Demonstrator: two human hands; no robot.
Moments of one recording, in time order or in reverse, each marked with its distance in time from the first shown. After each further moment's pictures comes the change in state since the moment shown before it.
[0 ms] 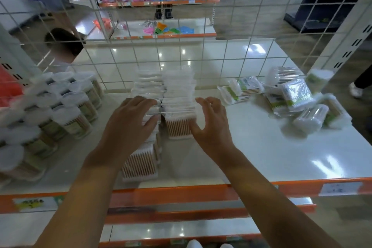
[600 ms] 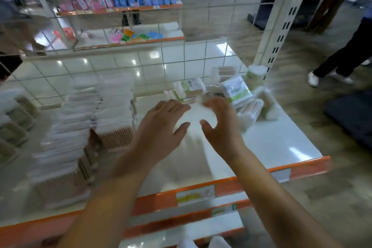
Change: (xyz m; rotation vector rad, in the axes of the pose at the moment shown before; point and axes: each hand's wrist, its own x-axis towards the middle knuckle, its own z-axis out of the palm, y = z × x) left_hand 0.049 0.161 0.064 -0.171 -0.063 0.259; right_hand -0.011 0.100 -0.114 -0.032 0.090 0.148
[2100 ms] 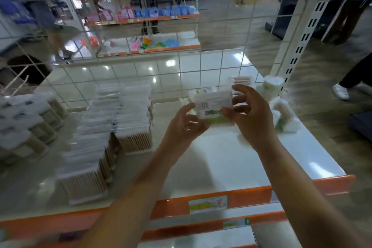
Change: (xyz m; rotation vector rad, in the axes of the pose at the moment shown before) left_hand 0.010 -0.003 0.031 -1.169 0.045 -0.537; right_hand 0.029 -0.017 -0.041 0.492 -0.012 0.176
